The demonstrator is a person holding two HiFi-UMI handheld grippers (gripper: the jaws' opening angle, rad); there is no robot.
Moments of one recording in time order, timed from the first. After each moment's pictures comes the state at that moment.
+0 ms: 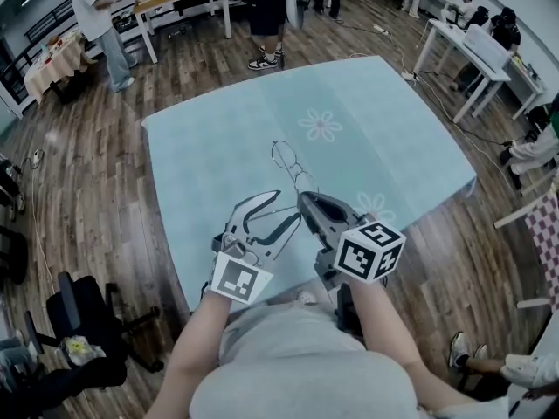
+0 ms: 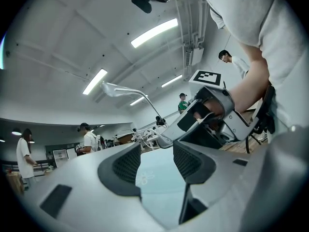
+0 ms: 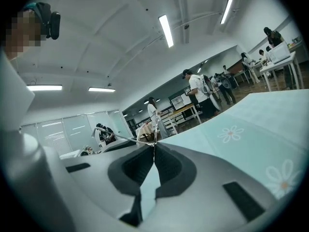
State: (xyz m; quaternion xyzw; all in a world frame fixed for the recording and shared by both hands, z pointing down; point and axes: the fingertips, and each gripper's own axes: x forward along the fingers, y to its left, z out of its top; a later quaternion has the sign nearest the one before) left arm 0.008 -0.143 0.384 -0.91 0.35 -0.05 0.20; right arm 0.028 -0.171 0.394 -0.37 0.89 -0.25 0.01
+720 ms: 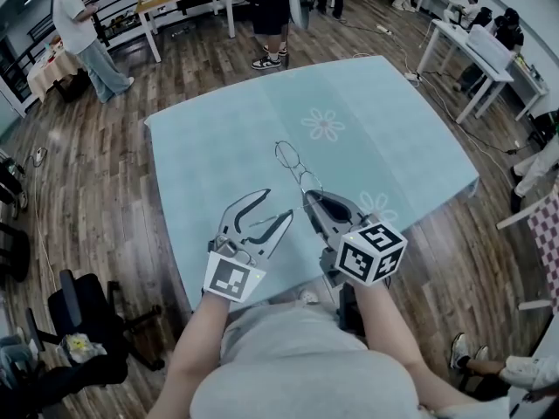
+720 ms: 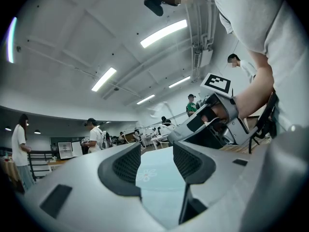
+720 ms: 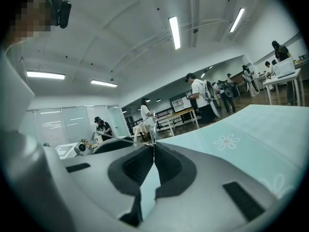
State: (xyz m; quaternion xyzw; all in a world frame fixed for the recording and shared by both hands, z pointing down) left arm -0.016 -0.146 0.383 -0.91 0.39 -0.02 0.15; right arm 0.031 -0.172 0.395 -0.39 0.90 -0.19 -0.01
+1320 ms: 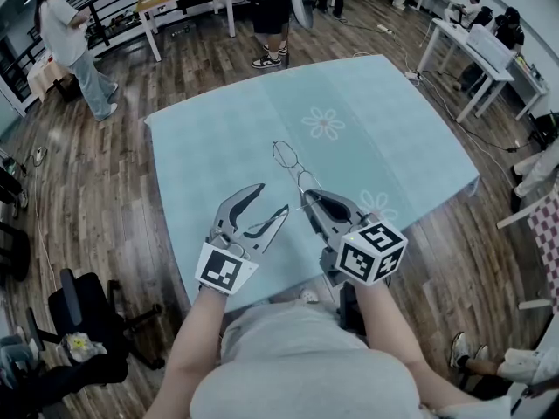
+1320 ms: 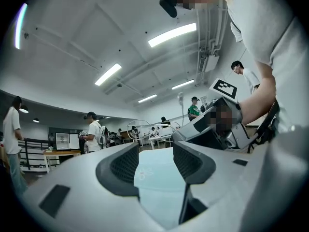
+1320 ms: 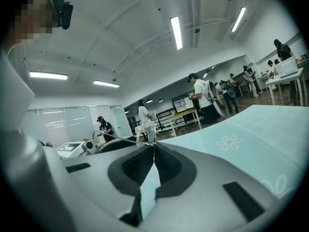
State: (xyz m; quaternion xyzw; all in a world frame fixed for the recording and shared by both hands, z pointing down) left arm -0.022 -0.155 0.385 -0.92 0.38 -0.01 0.10; right arm 0.030 -0.170 0.391 -0.38 0.91 -0.19 -0.01
